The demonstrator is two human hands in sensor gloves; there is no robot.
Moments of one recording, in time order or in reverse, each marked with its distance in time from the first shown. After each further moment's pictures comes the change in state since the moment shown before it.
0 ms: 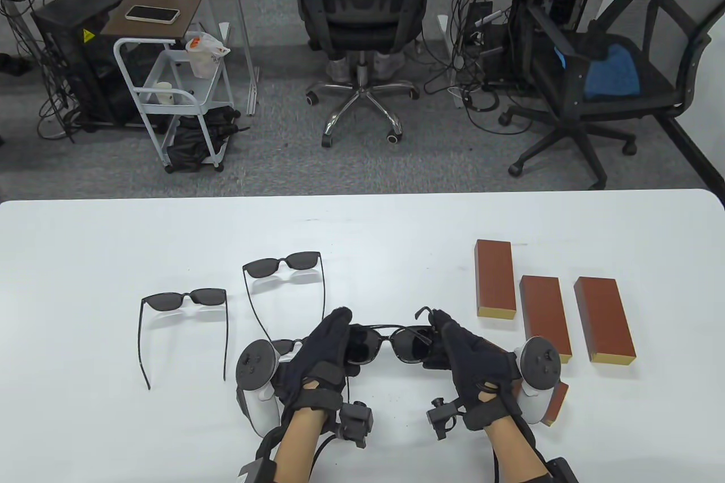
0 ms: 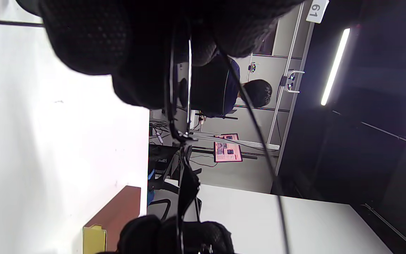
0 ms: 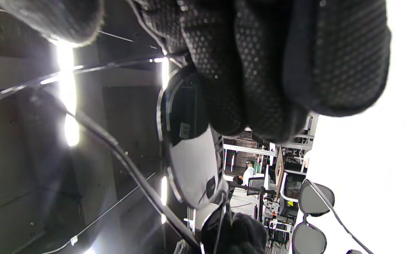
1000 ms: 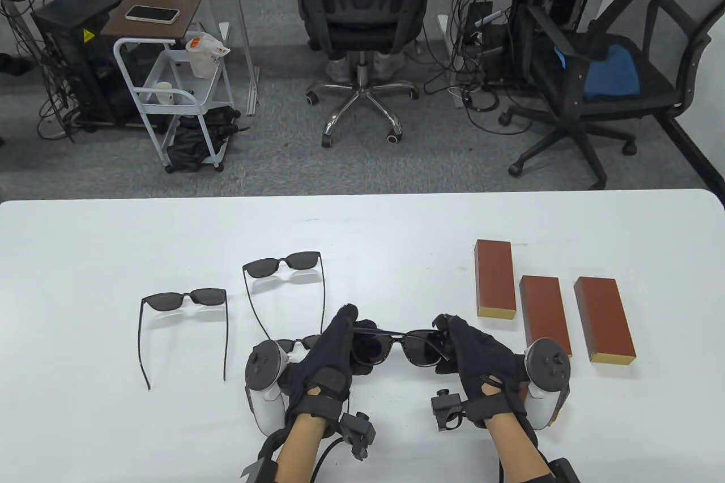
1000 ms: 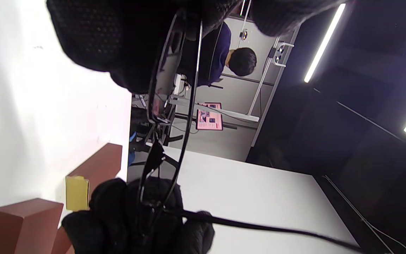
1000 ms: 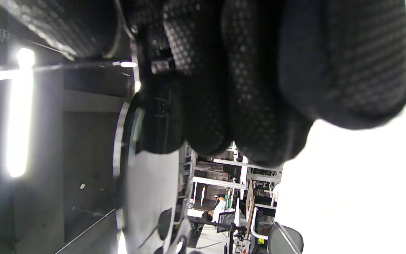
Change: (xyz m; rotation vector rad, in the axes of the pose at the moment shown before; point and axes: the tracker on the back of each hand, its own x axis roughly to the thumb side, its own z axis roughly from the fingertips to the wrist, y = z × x) left_hand -0.007 -0.013 -0.002 -0.203 -0.071 0.107; right_hand -0.001 -0.015 0.003 -0.170 0.115 0.078
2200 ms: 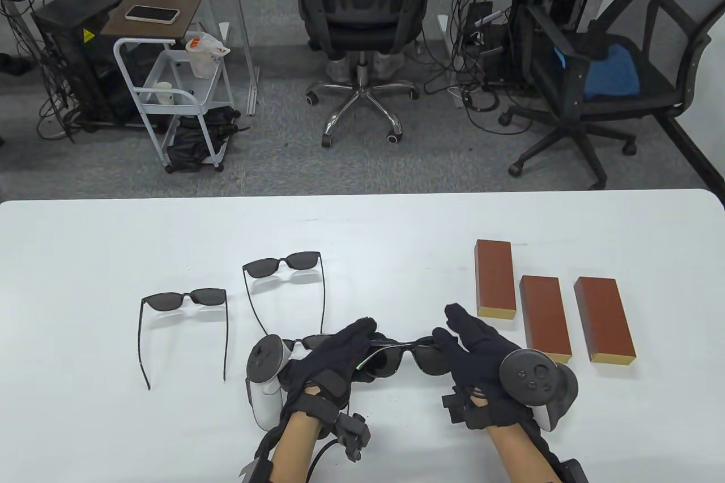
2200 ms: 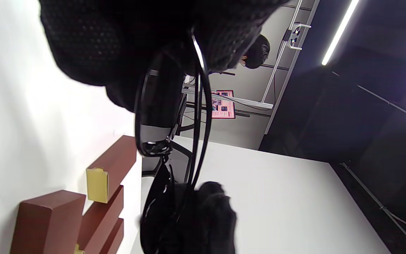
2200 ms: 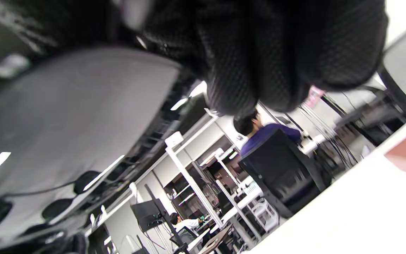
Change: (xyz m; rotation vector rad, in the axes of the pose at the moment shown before) left_hand 0.002 0.002 -0.003 -0.025 0.057 -0.072; right_hand 0.059 0.008 0.019 -0.102 -0.527 0.708
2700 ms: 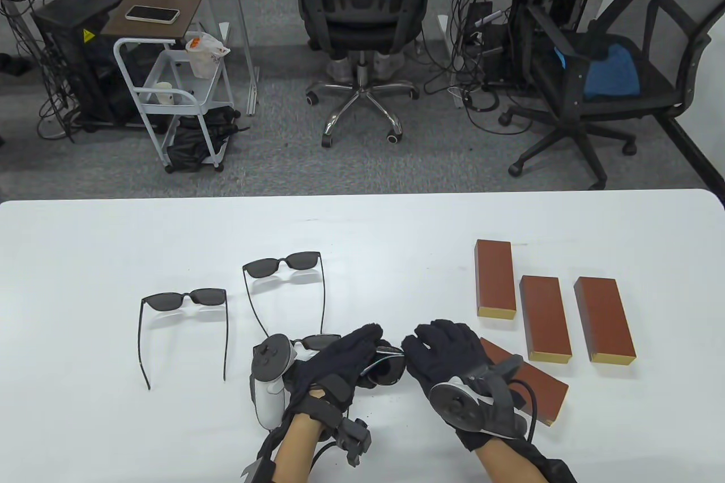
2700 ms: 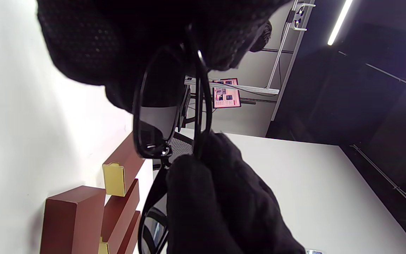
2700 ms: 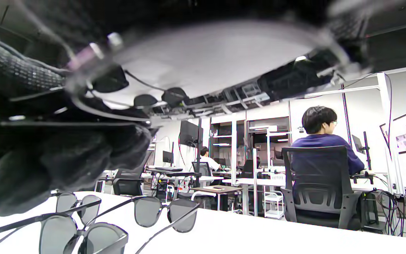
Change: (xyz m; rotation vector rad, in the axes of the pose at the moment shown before) left_hand -0.005 -0.003 -0.002 -0.050 0.013 -0.053; right_hand 0.057 0.025 0.011 0.215 -0.402 0.408
